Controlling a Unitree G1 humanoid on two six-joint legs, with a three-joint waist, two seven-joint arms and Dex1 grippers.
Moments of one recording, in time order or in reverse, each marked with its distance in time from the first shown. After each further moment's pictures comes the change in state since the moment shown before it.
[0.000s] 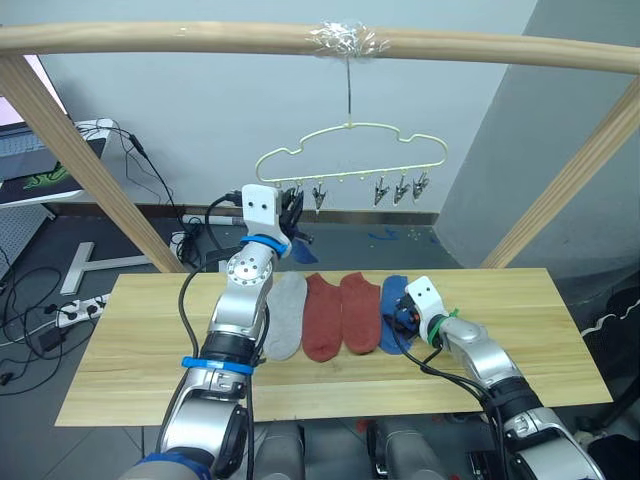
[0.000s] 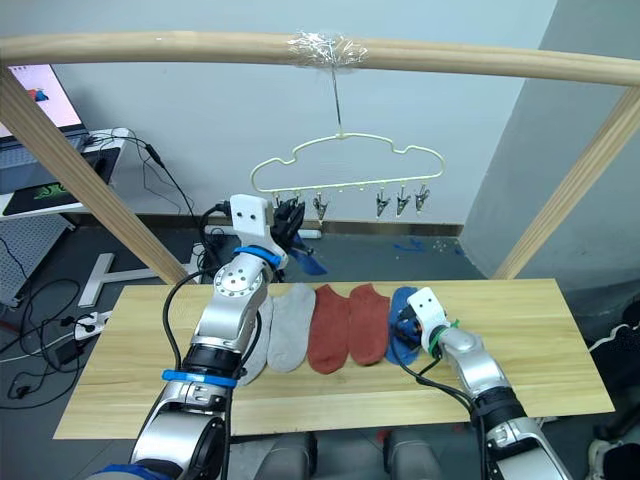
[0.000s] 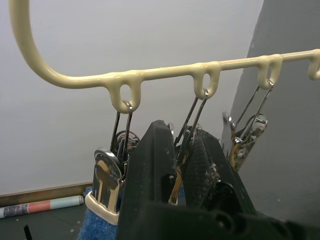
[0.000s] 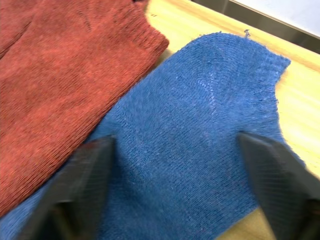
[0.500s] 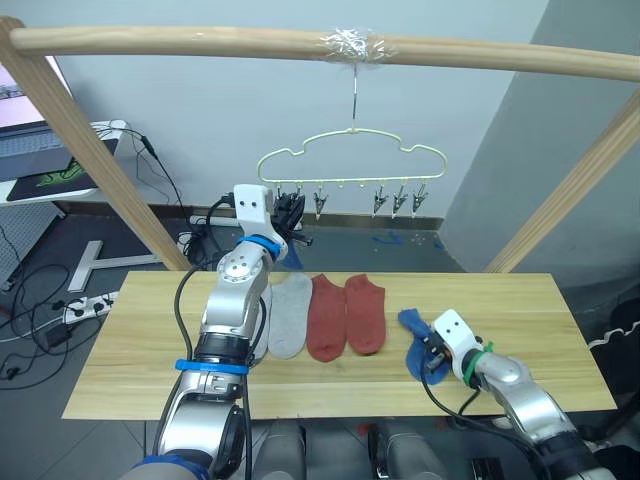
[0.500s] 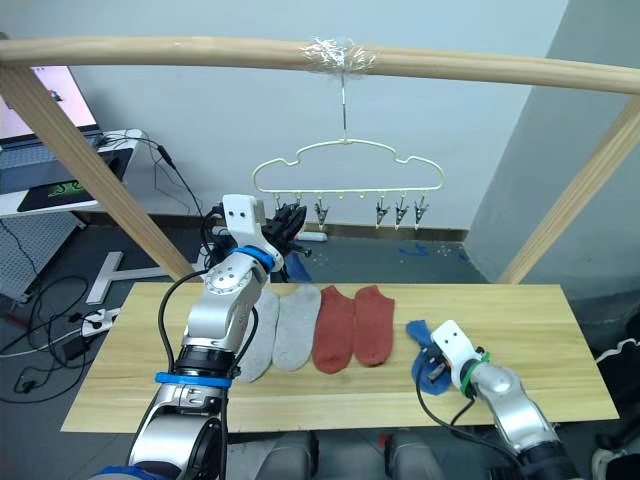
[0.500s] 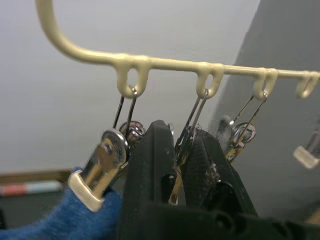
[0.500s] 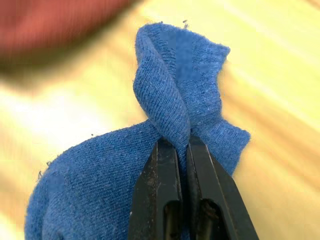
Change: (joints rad) left arm -0.016 0.002 0.084 -0.073 -0.219 0.254 -0.129; right arm 0.329 -0.206 0.001 -0.420 -0.109 -0.010 0.032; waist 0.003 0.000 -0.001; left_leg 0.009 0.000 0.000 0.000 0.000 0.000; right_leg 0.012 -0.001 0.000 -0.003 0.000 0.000
